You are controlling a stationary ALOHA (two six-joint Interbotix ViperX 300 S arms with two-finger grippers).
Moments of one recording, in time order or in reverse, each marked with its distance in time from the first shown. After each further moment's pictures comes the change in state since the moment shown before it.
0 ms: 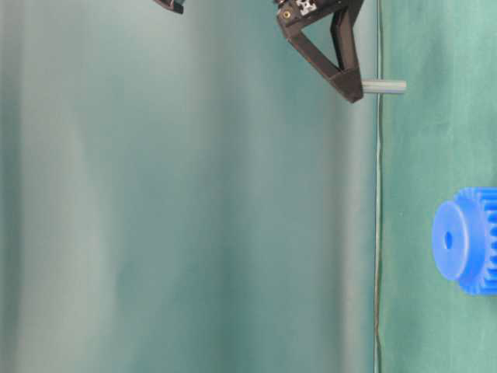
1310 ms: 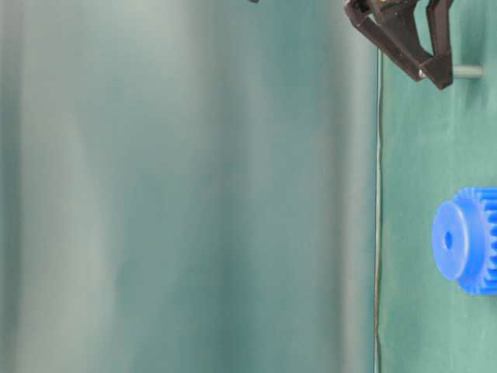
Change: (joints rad) left arm 0.002 0.000 -0.002 0.000 -0.006 0.003; right arm 0.002 0.259 0.075 0.005 -0.310 0.002
